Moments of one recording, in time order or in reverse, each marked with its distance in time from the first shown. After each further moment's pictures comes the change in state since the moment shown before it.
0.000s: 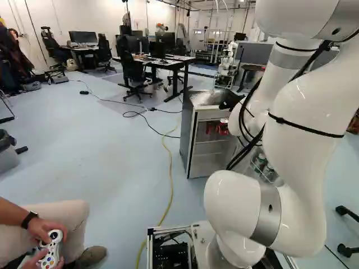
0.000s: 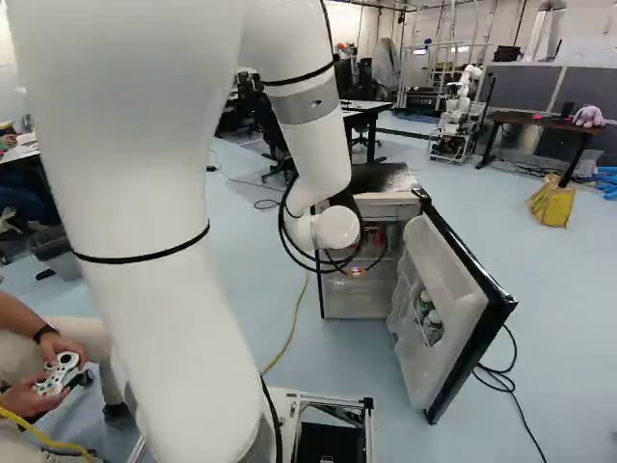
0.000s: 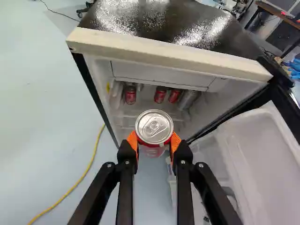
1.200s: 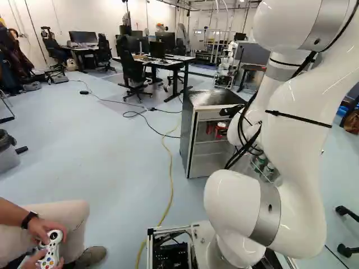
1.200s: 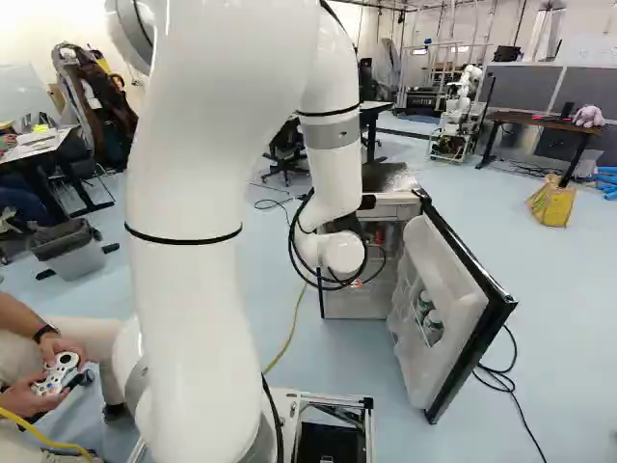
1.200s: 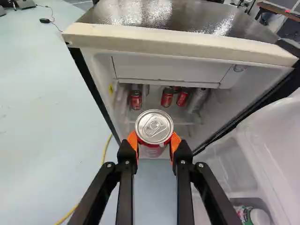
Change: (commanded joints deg) arm -1.6 -9.3 -0.2 0.0 11.4 0.0
